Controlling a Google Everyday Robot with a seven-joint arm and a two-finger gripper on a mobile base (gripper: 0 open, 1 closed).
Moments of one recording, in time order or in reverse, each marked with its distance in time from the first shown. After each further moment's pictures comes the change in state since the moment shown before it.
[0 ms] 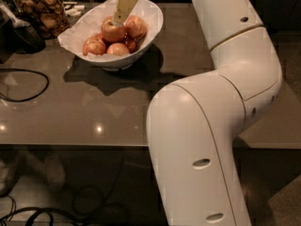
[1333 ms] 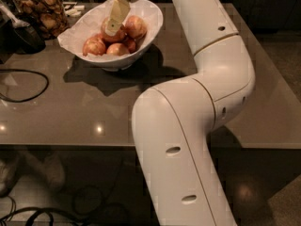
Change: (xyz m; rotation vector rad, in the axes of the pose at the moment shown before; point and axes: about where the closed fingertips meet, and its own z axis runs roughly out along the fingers) arm -0.002 -0.003 0.044 -0.058 -0.001 0.018
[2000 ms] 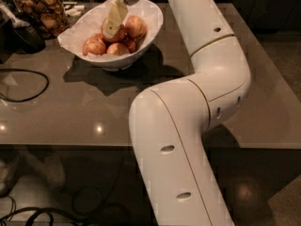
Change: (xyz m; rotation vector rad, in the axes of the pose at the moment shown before) arm 0.000 0.001 0.011 -0.019 0.003 0.016
